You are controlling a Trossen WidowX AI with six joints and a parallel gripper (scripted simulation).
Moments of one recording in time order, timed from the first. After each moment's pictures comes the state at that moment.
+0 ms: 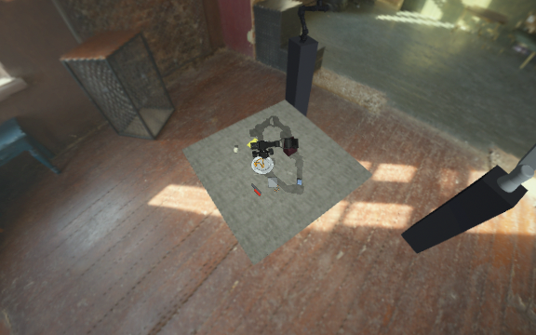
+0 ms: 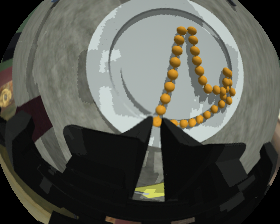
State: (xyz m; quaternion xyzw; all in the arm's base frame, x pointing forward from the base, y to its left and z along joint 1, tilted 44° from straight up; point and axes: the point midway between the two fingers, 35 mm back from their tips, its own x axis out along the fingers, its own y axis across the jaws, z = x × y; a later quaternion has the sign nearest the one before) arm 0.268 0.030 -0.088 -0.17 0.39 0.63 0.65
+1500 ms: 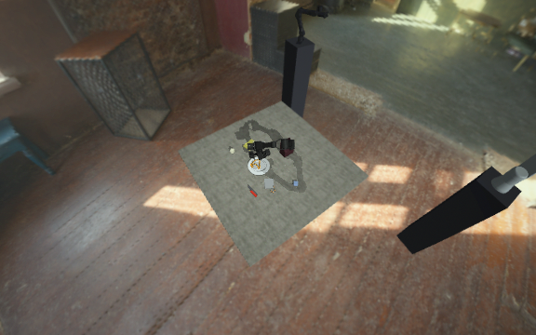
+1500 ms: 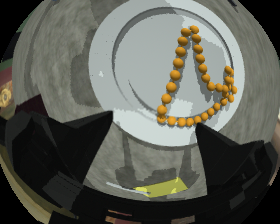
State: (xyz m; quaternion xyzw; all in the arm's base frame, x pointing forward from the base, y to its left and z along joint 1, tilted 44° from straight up) arm 0.264 0.028 -0.089 -0.17 0.39 0.63 0.65
